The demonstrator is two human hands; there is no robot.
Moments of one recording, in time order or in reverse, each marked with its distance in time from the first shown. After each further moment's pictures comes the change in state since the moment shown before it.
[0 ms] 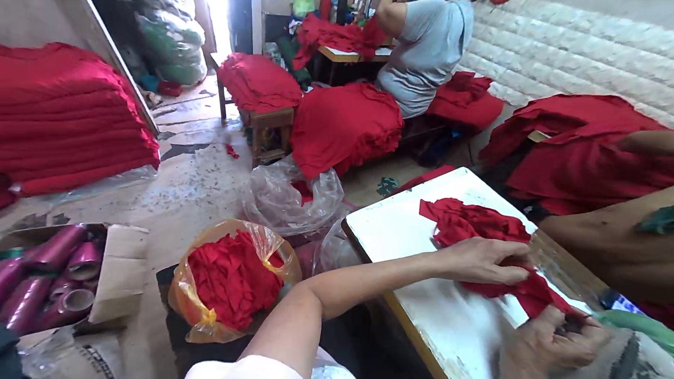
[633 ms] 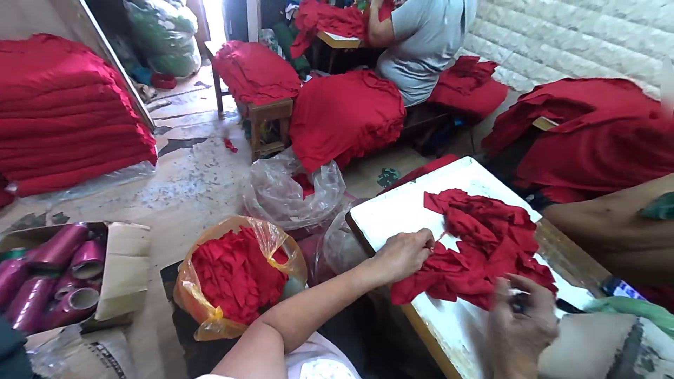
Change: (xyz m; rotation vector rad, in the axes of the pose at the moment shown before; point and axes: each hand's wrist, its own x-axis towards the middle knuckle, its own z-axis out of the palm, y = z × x) left_hand -0.098 0.005 -0.029 0.212 0.120 -0.428; right_hand -0.019 -0.025 -0.010 -0.054 -0.423 -0.284
